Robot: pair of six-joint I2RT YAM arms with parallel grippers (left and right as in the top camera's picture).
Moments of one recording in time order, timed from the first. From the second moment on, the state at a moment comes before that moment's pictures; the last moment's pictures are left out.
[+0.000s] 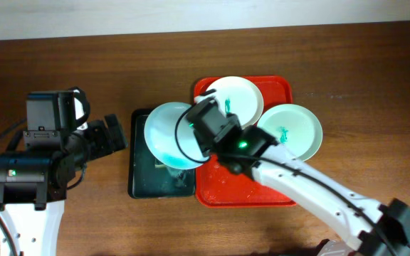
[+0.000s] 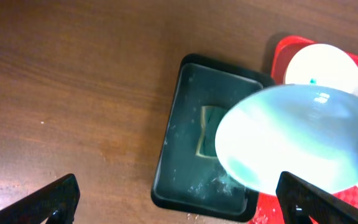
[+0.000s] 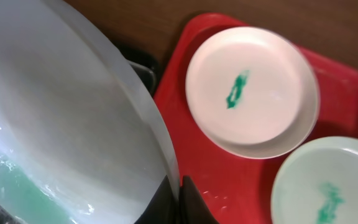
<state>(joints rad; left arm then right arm) -0.05 1.19 1.46 -1.25 -0.02 -0.31 0.80 1.60 1.31 -0.68 0.39 0.32</state>
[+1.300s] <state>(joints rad) -0.05 1.19 1.46 -1.26 -0.02 -0.31 1.12 1.60 1.31 -0.64 1.06 0.21</state>
